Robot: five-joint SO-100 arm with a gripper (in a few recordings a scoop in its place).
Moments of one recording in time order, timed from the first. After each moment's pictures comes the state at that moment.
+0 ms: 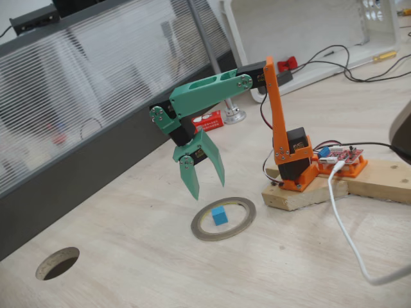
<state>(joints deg) 49.5 96.4 99.7 106.0 85.3</state>
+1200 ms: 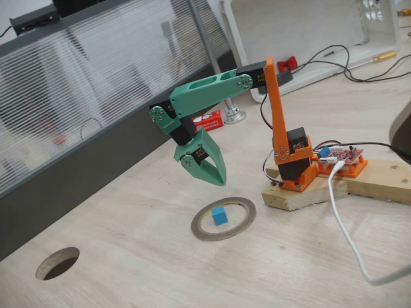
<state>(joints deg) 49.5 96.4 99.8 107.2 85.3</state>
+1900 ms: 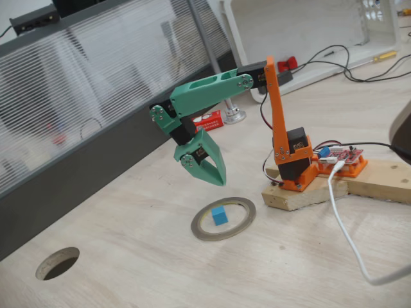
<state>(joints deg) 49.0 98.4 99.8 107.2 85.3</state>
